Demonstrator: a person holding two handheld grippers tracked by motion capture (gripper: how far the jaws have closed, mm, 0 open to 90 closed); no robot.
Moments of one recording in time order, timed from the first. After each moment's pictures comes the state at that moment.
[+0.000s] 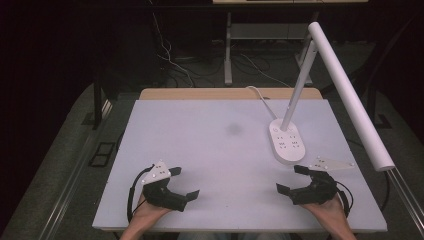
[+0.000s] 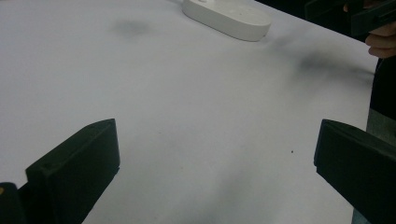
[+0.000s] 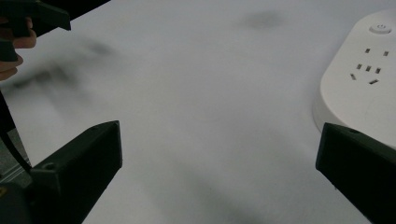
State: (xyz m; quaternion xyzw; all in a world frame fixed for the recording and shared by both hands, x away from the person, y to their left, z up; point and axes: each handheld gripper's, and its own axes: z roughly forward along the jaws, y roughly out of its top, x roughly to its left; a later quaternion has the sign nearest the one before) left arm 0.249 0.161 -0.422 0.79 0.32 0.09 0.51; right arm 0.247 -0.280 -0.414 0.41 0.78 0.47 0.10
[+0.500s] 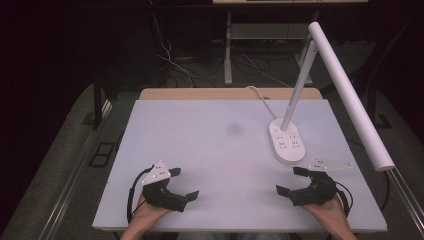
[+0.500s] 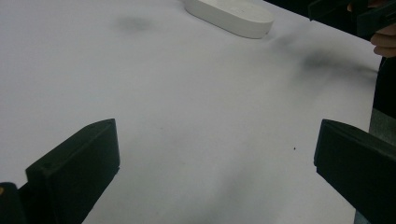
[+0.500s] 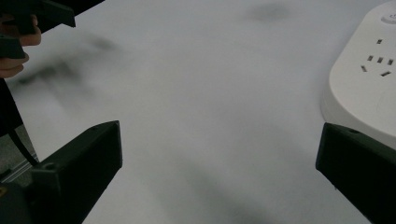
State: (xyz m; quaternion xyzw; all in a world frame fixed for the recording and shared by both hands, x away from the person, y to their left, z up) left arm 0.248 0.162 -0.424 0.79 0.32 0.09 0.51; right arm 0.247 -0.279 -0.415 0.41 0.78 0.47 0.08
